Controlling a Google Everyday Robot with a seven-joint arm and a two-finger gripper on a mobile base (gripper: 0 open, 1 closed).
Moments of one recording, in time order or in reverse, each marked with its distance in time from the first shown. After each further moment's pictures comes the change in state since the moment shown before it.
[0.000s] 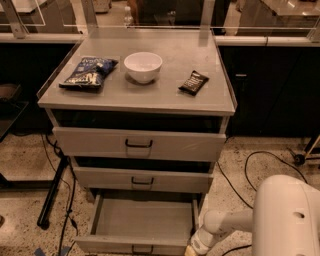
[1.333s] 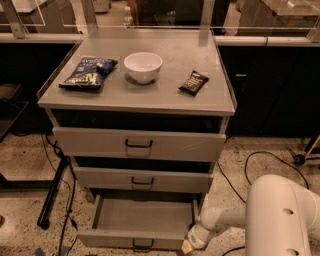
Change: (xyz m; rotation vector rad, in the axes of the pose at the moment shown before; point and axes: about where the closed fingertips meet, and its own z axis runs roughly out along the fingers) arm -0.032 -0.015 0.013 0.021 -0.044 0.011
